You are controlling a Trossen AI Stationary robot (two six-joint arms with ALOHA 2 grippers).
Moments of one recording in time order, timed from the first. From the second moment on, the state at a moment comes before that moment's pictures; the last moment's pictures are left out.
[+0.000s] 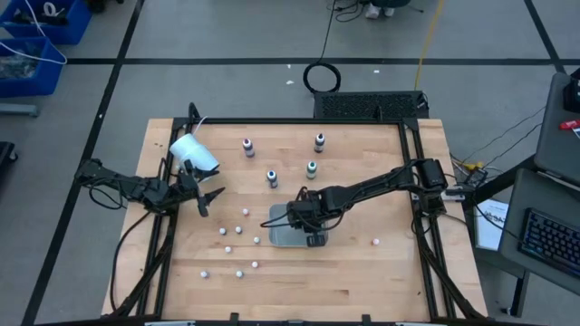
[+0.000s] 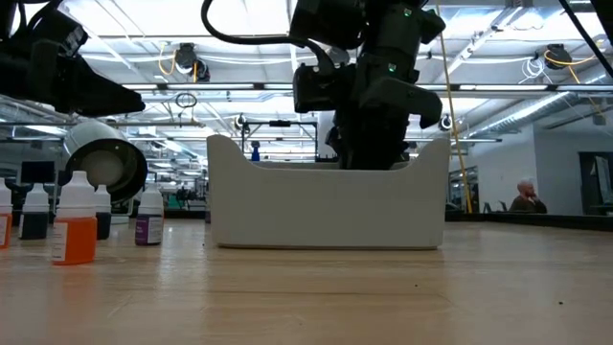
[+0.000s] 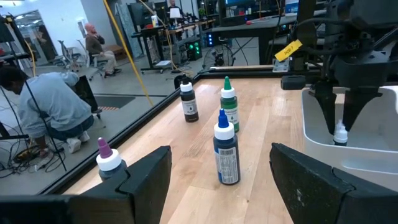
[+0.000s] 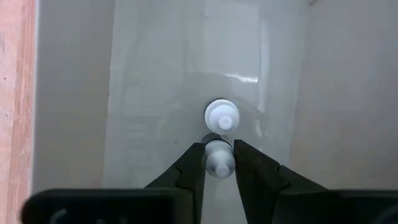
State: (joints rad) left arm -0.35 0.08 0.07 -0.10 -0.72 0.04; right arm 0.14 1.97 1.38 -0.67 0.00 0.04
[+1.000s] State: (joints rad) left arm -0.35 0.08 0.07 -0.11 -0.72 0.04; right arm 0.42 1.64 1.35 -1.33 0.02 0.96
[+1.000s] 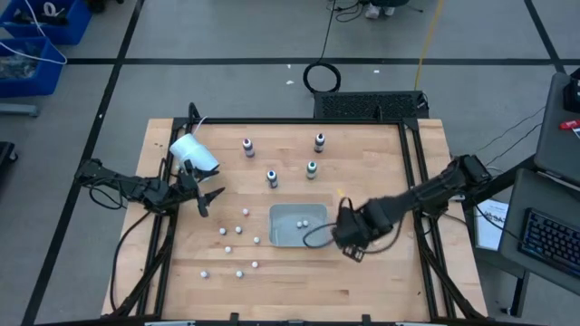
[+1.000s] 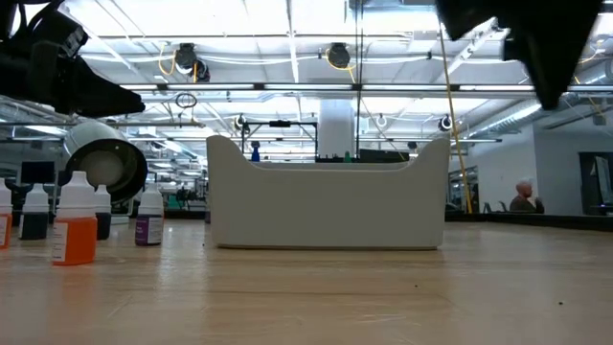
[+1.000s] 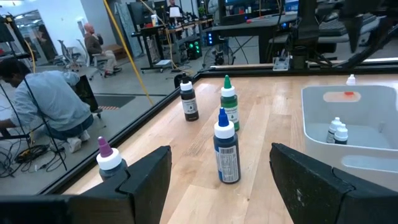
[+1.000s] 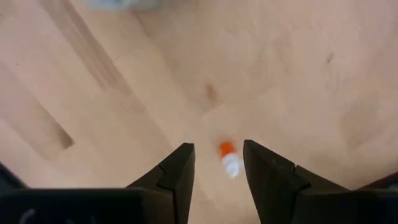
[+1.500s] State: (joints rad) left arm -0.35 0.08 0.07 -0.10 -0.72 0.04; right arm 0.52 1.63 1.05 -1.21 -0.01 1.12
